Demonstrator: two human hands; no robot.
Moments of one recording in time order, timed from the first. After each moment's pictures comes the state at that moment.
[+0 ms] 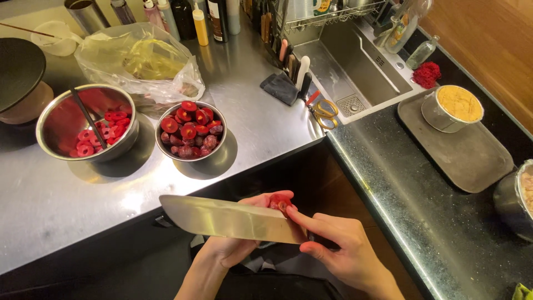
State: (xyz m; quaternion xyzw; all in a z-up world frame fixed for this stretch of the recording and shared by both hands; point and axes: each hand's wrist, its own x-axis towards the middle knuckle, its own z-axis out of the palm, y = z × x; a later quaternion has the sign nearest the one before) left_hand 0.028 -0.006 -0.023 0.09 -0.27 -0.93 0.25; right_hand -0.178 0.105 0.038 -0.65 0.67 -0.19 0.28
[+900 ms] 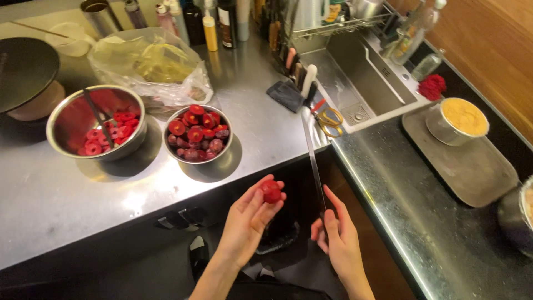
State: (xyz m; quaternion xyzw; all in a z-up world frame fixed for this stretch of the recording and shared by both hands) left_hand 0.006 -0.010 -0.040 0.21 -0.21 -0.86 0.42; right_hand -0.179 0.096 -0.040 -0.29 0.64 -0.56 0.45
